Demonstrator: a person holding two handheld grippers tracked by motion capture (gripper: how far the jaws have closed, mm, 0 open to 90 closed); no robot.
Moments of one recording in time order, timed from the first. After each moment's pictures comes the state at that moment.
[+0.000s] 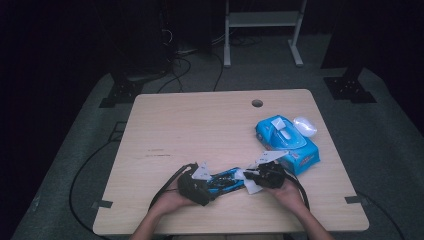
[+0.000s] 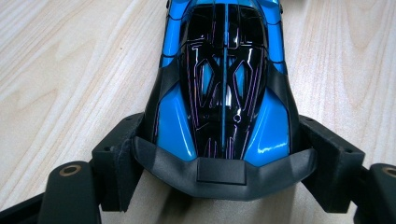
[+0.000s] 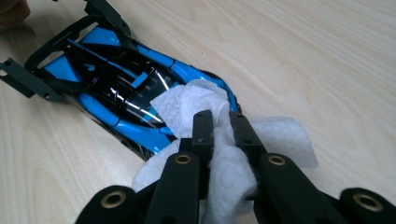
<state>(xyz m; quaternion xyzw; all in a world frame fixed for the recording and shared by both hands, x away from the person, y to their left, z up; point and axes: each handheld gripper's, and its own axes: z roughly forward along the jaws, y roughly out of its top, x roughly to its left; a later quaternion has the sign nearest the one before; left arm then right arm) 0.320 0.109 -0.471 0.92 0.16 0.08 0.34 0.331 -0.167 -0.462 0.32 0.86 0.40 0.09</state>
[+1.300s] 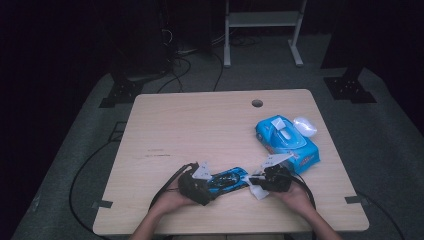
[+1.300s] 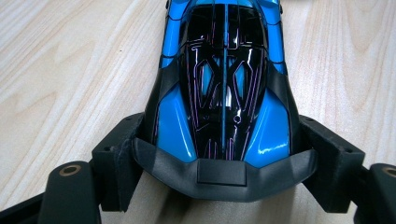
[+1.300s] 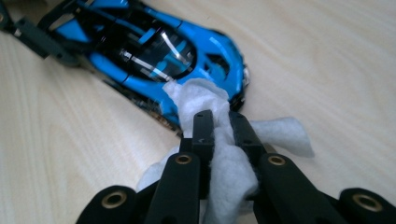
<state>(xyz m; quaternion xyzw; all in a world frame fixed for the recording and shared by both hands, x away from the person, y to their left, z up) 0.321 0.107 -0.471 0.92 0.16 0.08 0.34 0.325 -0.186 -0.468 0.32 0.87 0.38 0.06</state>
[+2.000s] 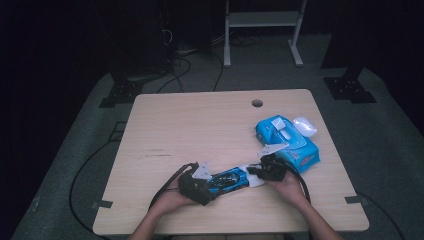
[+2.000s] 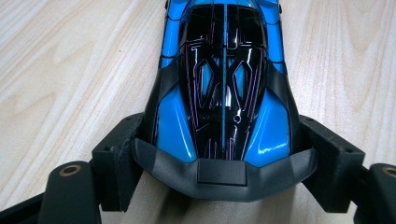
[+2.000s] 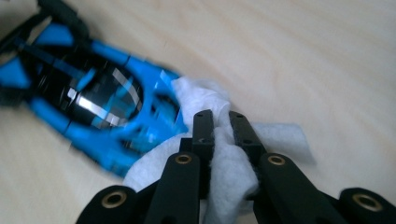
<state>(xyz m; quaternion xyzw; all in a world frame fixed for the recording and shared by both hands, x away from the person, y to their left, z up) 0.321 0.107 -0.471 0.92 0.16 0.08 0.34 0.352 -0.181 -0.471 0.35 0.85 0.38 0.07</state>
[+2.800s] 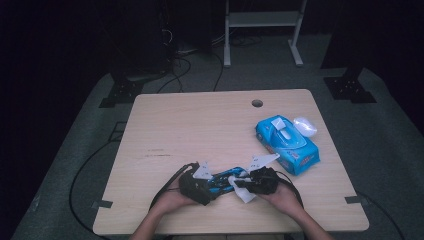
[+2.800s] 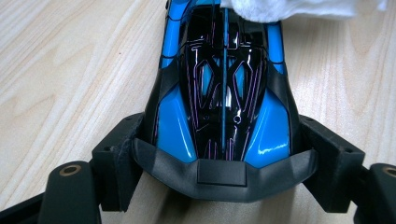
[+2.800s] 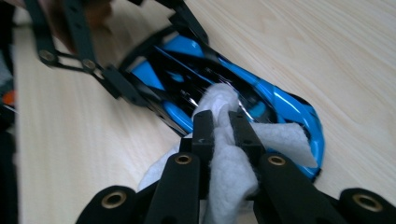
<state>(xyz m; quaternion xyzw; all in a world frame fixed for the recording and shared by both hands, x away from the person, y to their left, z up) 0.321 0.106 -0.472 0.92 0.16 0.08 0.34 0.314 -0.145 -0.452 0.26 0.88 0.40 0.05</state>
